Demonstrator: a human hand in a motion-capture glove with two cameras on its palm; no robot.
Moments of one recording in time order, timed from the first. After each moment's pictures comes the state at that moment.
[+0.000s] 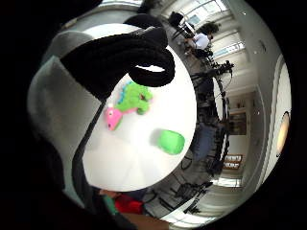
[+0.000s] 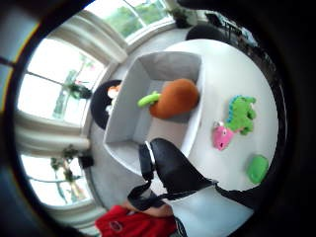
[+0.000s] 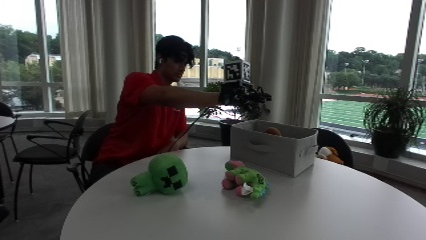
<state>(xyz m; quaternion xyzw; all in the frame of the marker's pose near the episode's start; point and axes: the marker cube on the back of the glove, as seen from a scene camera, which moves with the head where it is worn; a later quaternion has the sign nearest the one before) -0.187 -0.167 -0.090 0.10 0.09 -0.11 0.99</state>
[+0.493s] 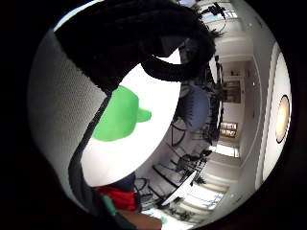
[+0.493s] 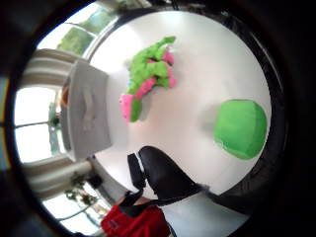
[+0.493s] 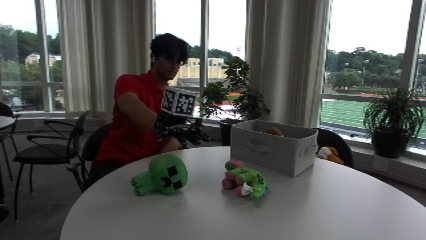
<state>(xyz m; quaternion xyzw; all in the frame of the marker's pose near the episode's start) 0.098 -0.116 -0.004 -0.01 0.12 0.08 0.99</state>
